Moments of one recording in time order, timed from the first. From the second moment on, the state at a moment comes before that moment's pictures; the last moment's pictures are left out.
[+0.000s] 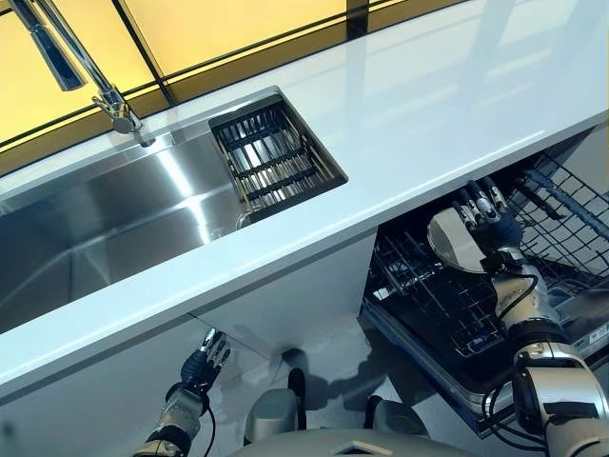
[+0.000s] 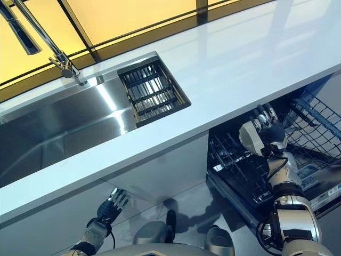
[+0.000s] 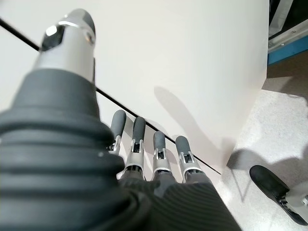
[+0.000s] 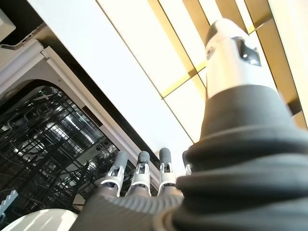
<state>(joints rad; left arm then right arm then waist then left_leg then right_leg) -0.04 0.24 -0.02 1.08 -1.08 -0.08 -0.31 -0.47 -0.55 -0.04 0.90 1.00 -0.14 0.47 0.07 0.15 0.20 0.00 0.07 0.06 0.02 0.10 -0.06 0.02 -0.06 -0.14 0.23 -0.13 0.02</state>
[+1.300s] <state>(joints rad) -0.04 0.29 0.03 1.13 -1.09 -0.14 -0.20 -0.09 -0.60 -0.24 1.12 0.59 -0.23 -0.10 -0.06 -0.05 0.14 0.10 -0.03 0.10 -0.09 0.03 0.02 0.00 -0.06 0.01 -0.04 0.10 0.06</state>
